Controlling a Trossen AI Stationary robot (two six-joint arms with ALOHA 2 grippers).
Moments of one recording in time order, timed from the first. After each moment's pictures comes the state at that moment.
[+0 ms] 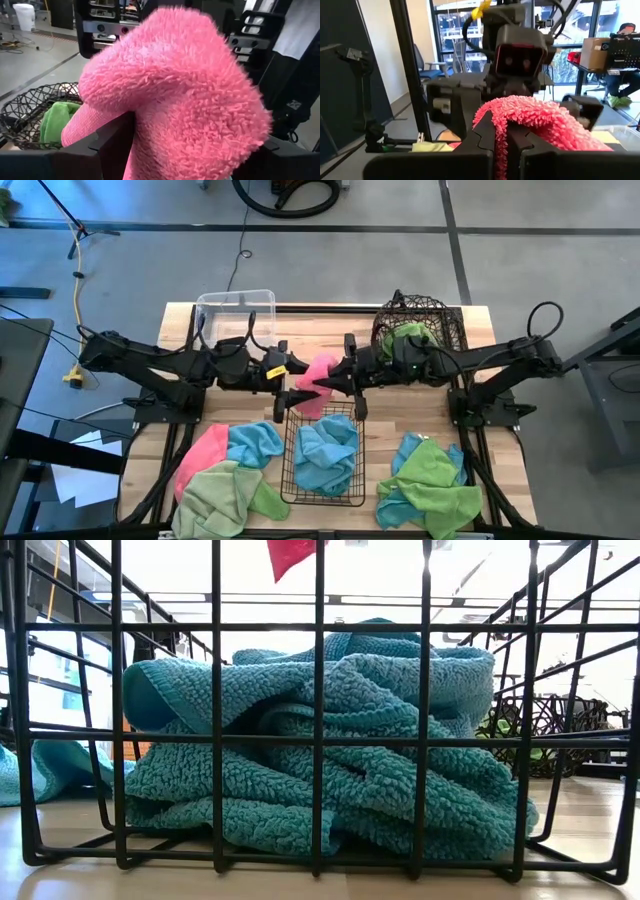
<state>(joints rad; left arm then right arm) -0.19 1.26 1.12 0.03 -0.21 -0.18 0.13 1.43 1.29 0.18 -0.01 0.05</state>
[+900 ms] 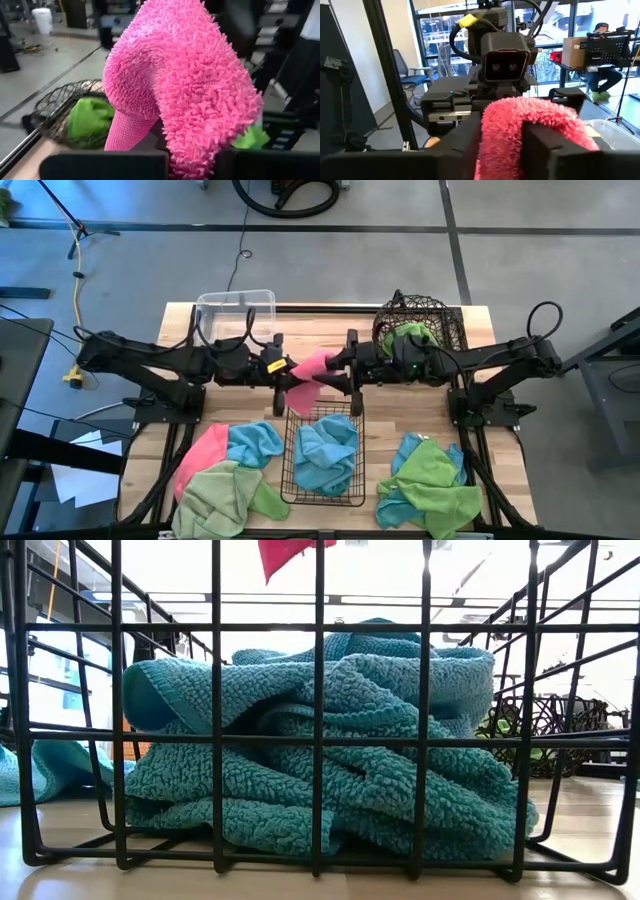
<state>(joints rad) -0.15 1.23 1.12 -0.05 -0.24 -0.10 0.13 1.43 1.29 0.19 0.08 0.07</state>
